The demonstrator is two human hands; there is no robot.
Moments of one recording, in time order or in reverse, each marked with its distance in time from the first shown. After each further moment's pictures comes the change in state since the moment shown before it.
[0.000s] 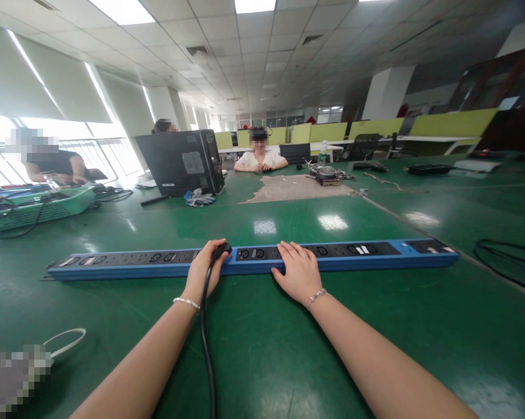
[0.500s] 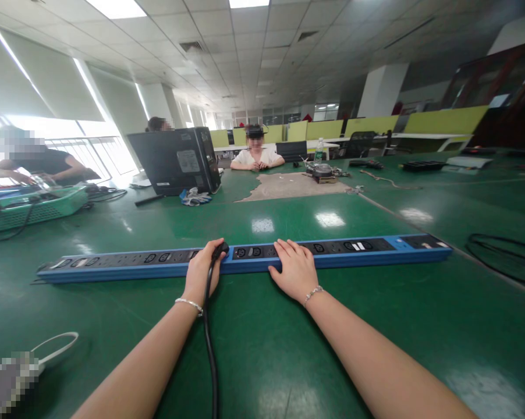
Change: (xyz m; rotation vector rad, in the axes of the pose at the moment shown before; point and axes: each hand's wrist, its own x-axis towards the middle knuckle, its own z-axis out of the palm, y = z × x) left_hand -0.004 0.000 0.009 0.103 0.045 0.056; right_hand 0.000 -0.001 0.001 0.010 0.009 0.007
